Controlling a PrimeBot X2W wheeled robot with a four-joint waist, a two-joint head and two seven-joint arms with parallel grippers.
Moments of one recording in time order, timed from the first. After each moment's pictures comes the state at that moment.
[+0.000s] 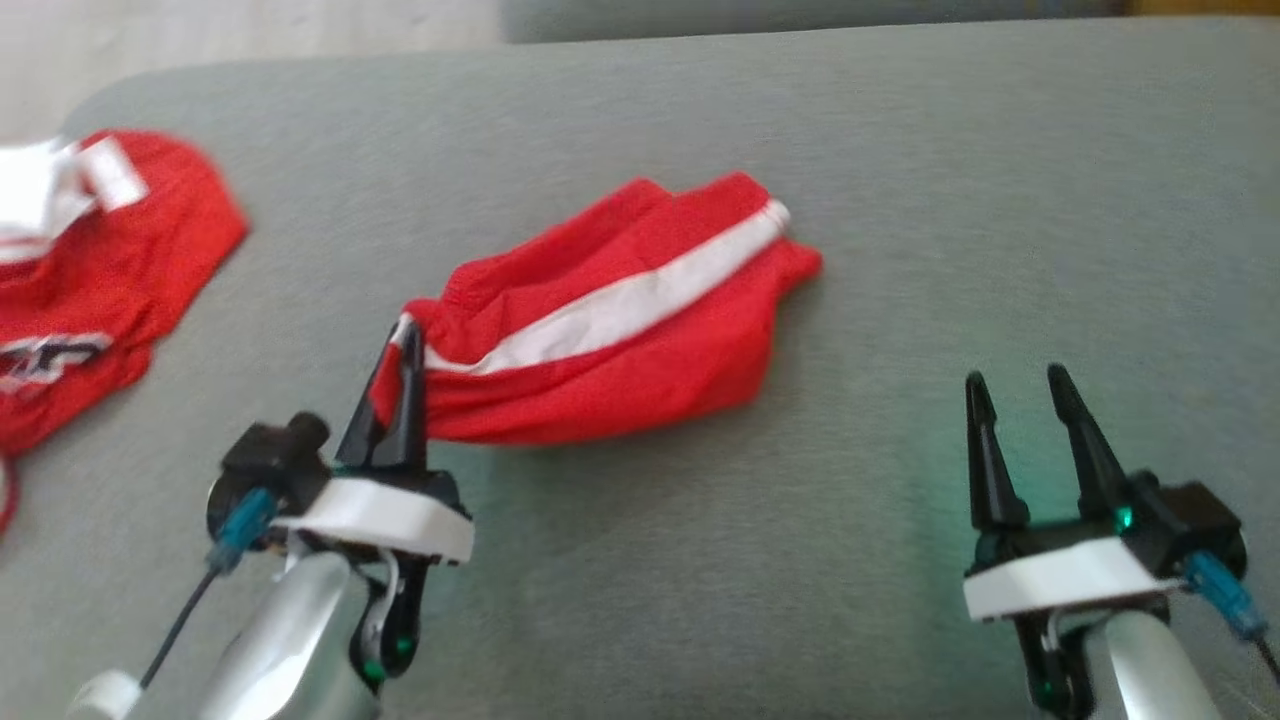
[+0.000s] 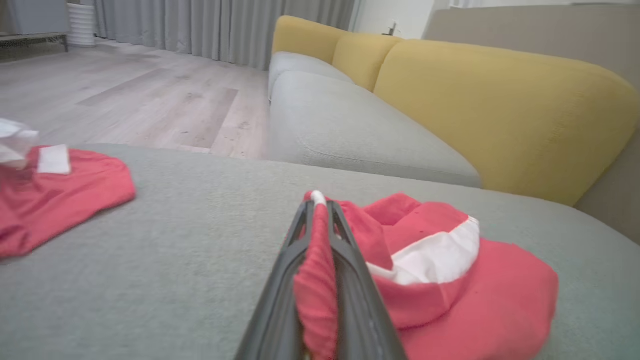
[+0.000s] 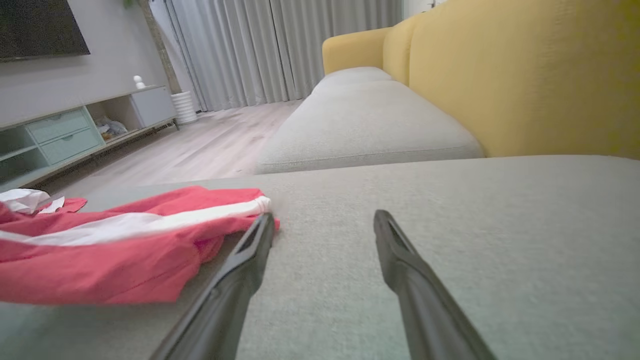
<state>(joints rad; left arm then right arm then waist) -0.35 0.23 -0.51 0.37 -0.62 0.07 -0.25 -0.03 -0.05 0.04 0.19 0.13 0.13 -0.26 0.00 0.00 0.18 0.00</state>
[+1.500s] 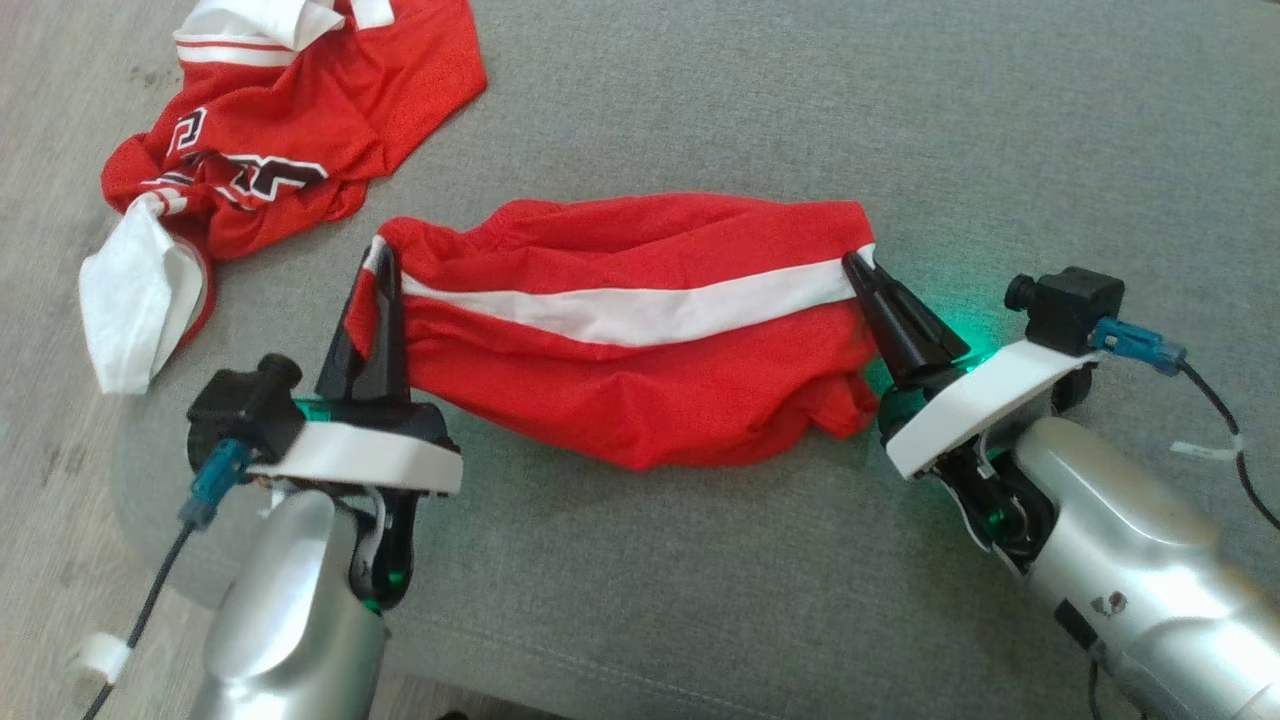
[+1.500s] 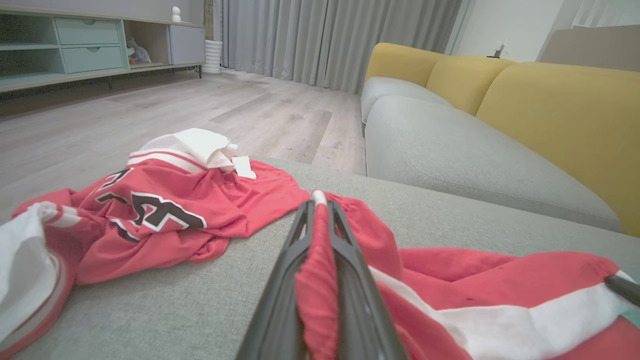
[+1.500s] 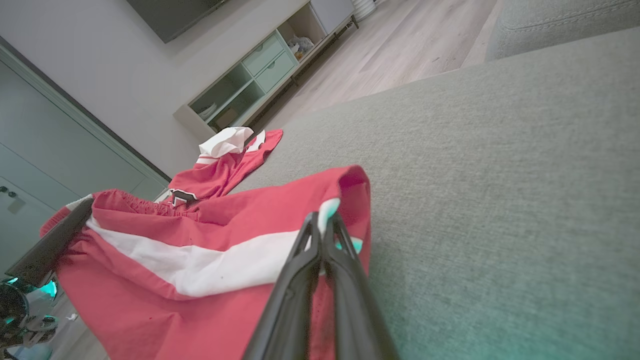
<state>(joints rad) -0.40 0.09 -0.22 0.42 -0.39 -0.09 -0.25 -0.61 -0.36 0.87 0.53 1.03 0.13 -0.26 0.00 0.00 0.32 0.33</state>
